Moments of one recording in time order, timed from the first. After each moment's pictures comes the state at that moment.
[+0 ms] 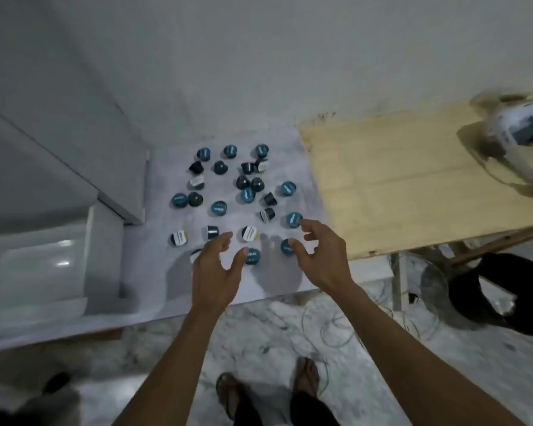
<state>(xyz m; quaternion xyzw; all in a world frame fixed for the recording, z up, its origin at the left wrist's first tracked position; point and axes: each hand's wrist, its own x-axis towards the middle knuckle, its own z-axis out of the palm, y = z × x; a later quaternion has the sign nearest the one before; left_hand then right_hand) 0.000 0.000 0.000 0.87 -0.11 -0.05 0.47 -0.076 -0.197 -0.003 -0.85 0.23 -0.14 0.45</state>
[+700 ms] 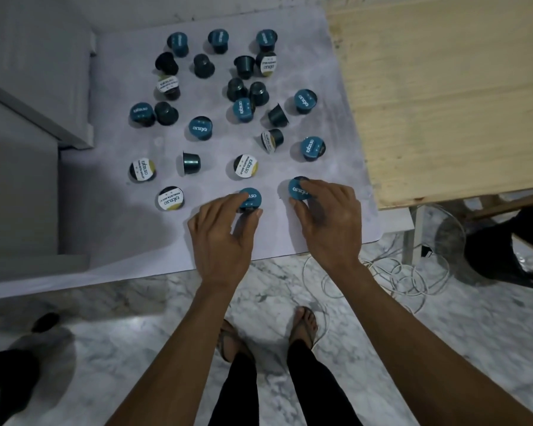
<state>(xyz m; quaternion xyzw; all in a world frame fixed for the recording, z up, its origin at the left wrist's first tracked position) -0.010 -0.015 -0.121 0.90 -0.21 0.13 0.36 -0.070 -0.182 -0.129 -0.89 0.18 -0.28 0.30</state>
